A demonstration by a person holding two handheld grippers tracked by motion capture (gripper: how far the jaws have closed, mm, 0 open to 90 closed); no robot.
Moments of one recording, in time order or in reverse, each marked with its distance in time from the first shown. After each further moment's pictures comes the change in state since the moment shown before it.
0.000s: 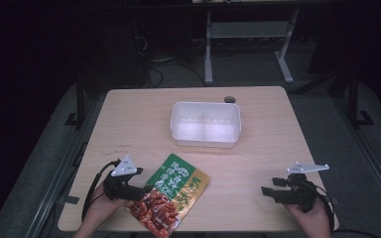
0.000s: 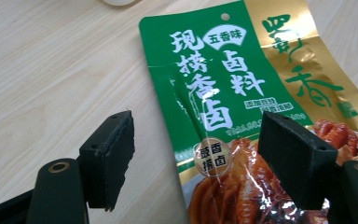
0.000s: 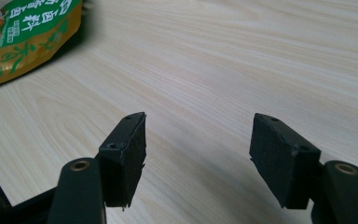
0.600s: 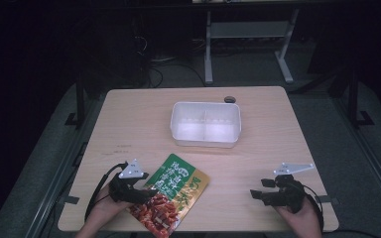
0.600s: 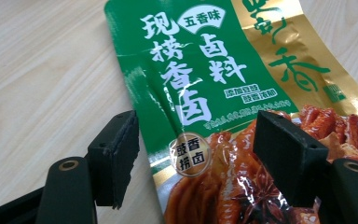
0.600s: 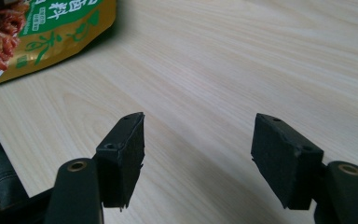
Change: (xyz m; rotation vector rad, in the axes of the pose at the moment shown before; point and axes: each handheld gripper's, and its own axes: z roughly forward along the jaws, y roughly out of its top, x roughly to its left) left arm -0.008 0.001 0.013 0.062 -0.054 0.037; right arm 0.024 0.009 0.017 0.035 0.047 -0.069
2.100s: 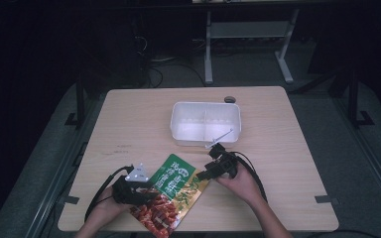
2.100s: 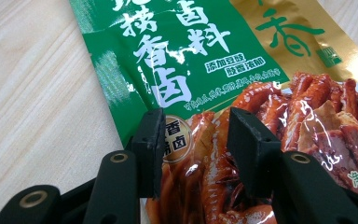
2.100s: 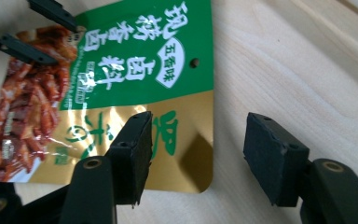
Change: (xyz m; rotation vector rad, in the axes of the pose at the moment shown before) left arm -0.002 -0.003 0.009 0.092 -0.052 0.055; right arm 0.053 0.122 0.126 0.252 0.199 -0.098
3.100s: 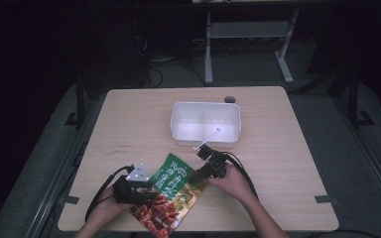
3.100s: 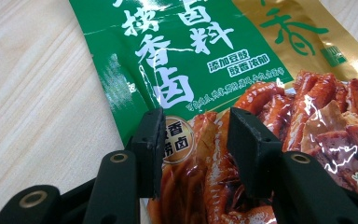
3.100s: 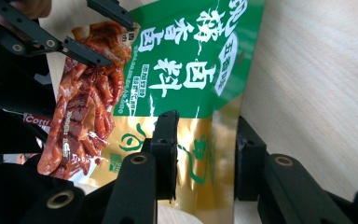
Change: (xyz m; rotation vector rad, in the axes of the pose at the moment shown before) left arm 0.000 0.000 0.001 0.007 0.003 0.000; right arm 0.014 0.018 0.022 0.096 0.188 0.012
